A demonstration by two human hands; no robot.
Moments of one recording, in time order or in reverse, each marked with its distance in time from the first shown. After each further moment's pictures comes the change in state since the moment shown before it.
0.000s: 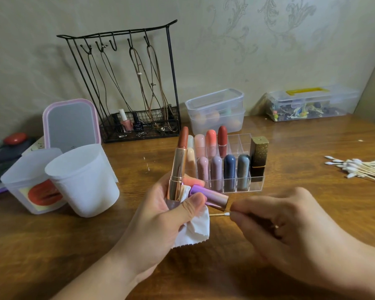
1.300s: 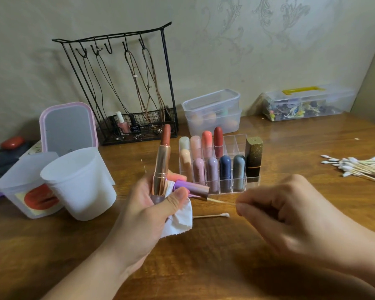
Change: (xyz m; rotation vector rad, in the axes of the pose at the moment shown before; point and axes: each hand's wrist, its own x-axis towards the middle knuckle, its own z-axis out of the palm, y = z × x) left_hand 0.007 0.003 -0.006 0.009 0.132 0.000; right_hand 0.004 0.010 -0.016 0.003 -0.100 0.095
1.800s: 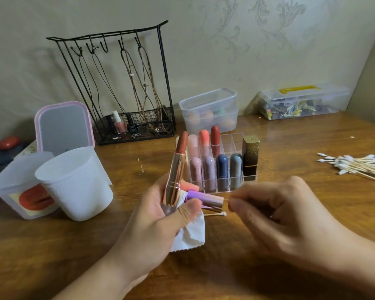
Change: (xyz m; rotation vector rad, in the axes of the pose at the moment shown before) left_hand -0.008 -0.005 0.012 0.083 -0.105 0.034; right_hand -0.003 -0.004 0.008 0.077 0.084 0.009
